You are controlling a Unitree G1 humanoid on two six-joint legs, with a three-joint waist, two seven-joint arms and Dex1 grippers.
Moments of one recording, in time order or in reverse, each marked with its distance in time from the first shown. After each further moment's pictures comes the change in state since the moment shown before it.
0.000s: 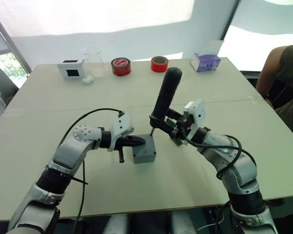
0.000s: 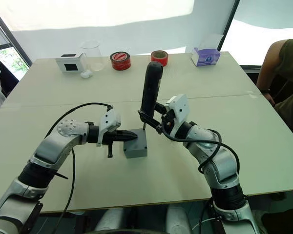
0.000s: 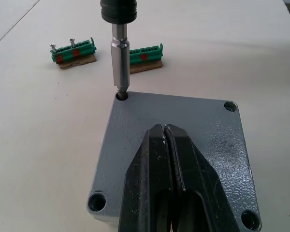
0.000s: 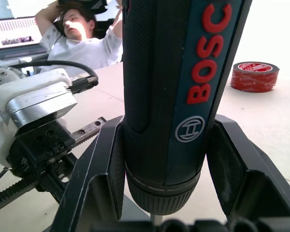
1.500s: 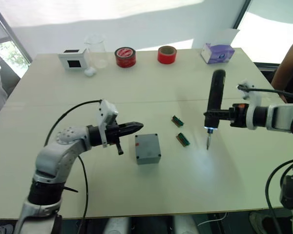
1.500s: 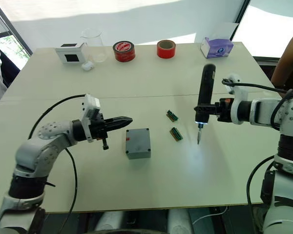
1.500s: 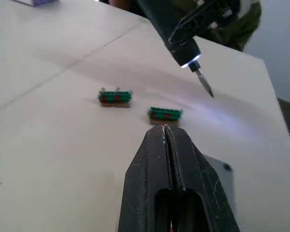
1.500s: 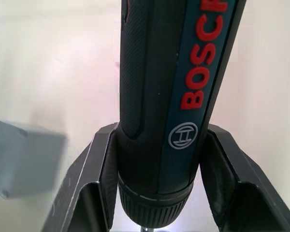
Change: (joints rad) left arm 0.123 0.050 0.290 -0.278 -0.377 0.285 0.082; right arm -0.399 -0.599 -0.302 0.525 0.427 1.072 -0.054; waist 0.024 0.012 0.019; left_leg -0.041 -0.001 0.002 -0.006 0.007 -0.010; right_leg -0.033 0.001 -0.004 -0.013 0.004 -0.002
